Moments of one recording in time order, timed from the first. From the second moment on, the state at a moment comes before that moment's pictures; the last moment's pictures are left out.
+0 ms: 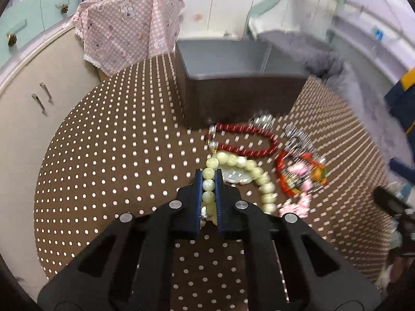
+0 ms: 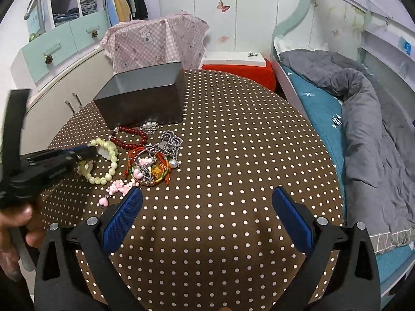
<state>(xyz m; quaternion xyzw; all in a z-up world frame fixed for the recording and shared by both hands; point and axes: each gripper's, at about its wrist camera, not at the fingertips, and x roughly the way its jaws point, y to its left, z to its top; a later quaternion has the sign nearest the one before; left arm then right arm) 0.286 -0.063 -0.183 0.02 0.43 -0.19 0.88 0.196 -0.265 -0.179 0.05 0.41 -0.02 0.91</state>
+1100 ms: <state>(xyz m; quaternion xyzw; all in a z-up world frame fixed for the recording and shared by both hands) 0.243 0.045 -0.157 -0.04 0.38 -0.12 0.92 0.258 -0.114 -0.214 -0.05 0.44 0.21 0.87</state>
